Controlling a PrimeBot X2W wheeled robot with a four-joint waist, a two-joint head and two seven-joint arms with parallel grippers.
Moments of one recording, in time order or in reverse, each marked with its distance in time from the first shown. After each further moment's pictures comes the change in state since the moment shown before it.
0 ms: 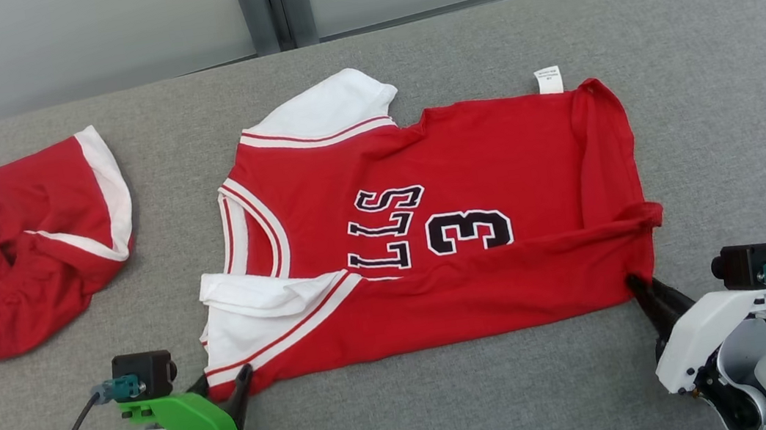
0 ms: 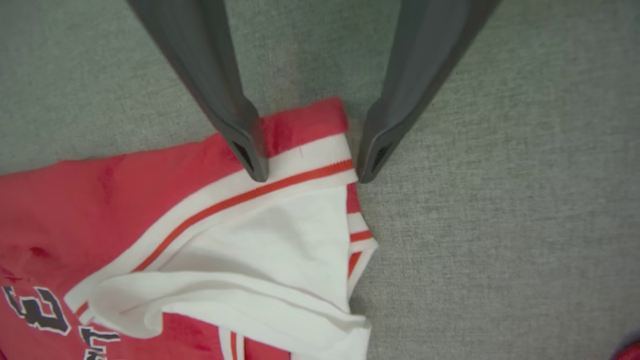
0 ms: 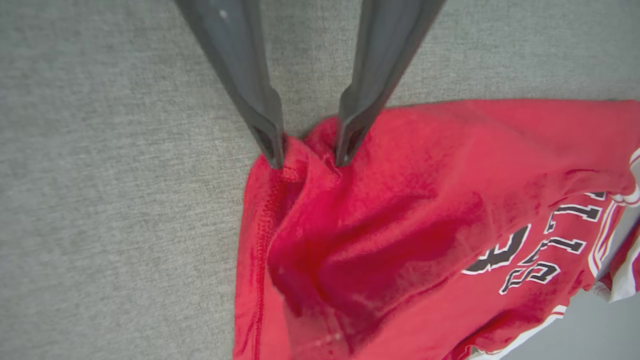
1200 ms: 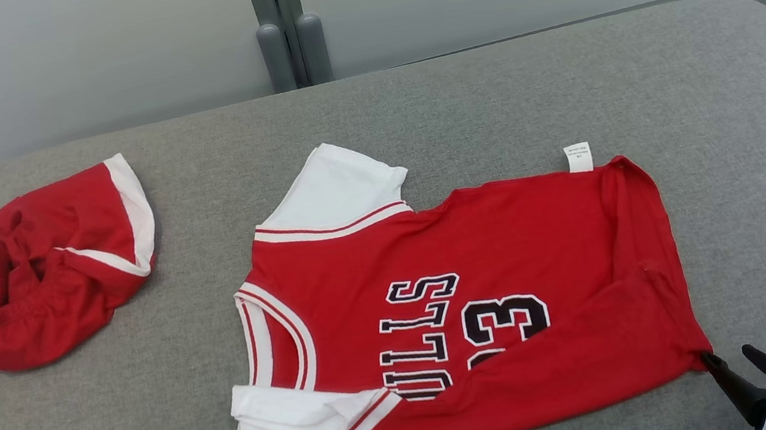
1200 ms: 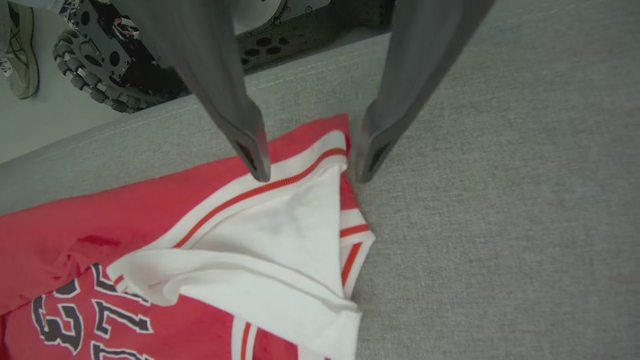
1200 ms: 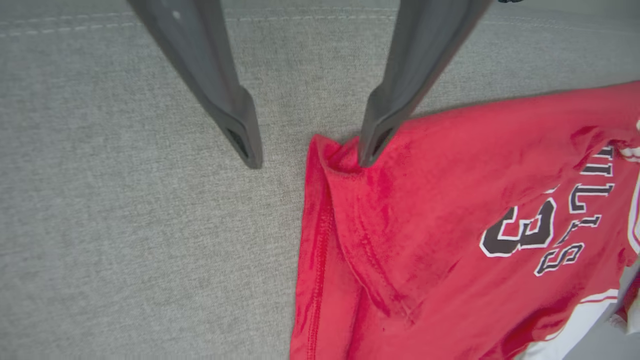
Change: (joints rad) left arm 0.265 0.218 -0.020 -0.450 -0.094 0.171 0.112; right arm 0.322 -0.158 -0.124 -0.274 0.071 0.001 0.146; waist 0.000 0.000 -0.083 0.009
